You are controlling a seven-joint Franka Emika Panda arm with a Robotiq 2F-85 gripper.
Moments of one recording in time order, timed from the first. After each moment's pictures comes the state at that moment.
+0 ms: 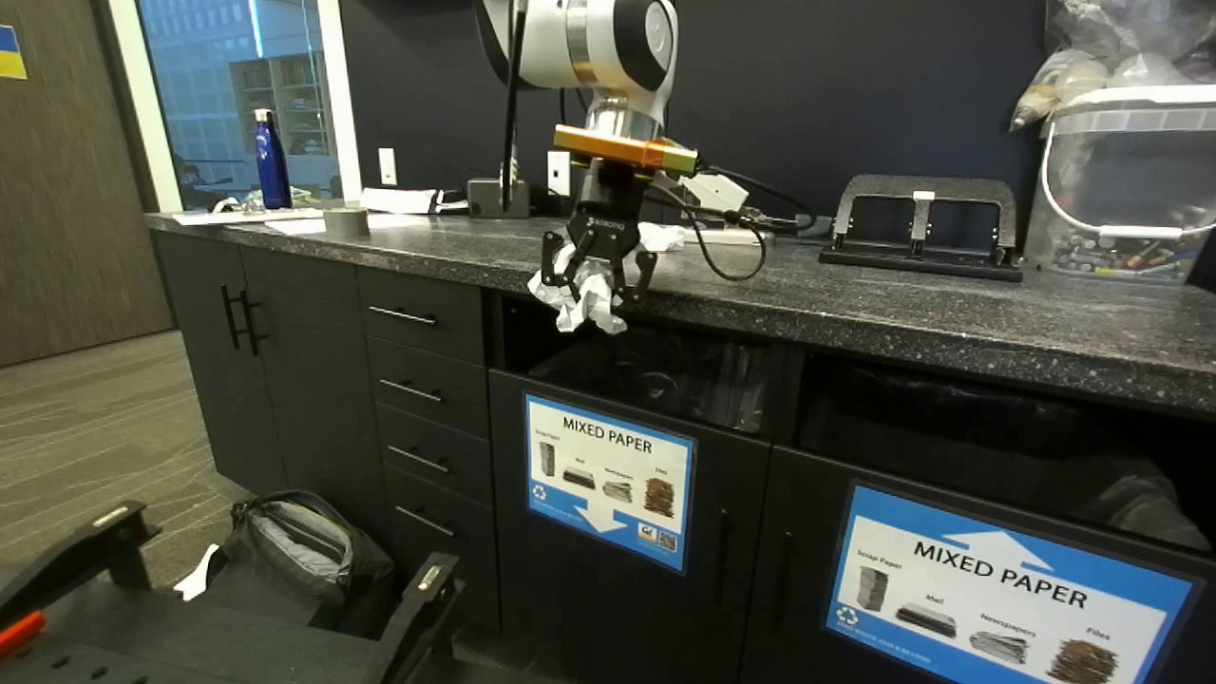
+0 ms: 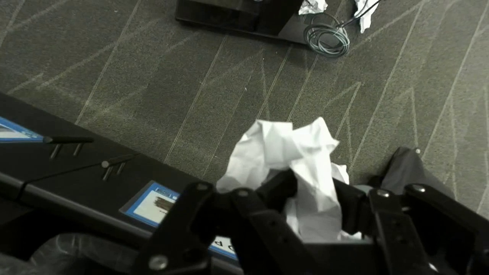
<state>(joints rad) -0.20 0.51 0.01 -1.84 0.00 2.01 -0.38</state>
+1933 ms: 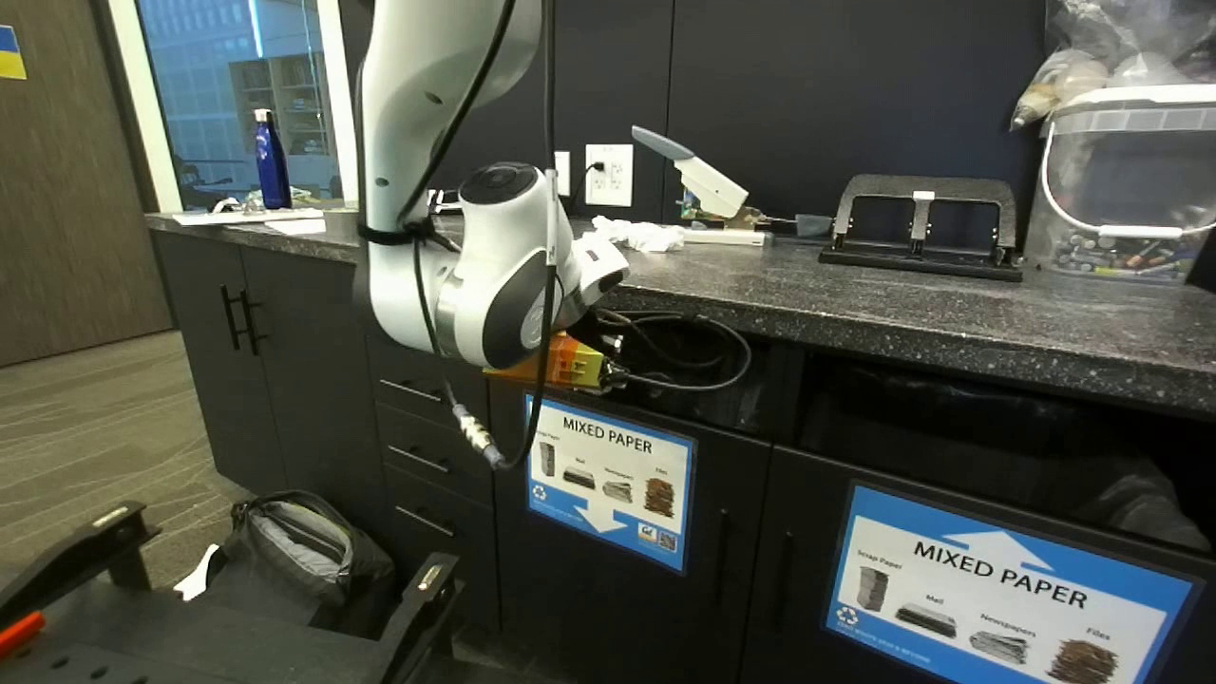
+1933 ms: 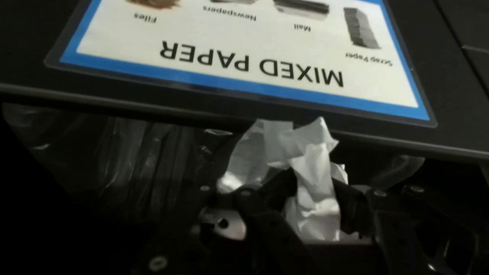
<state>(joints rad) -0.13 0.86 0.05 -2.17 0.06 3.75 -0.13</state>
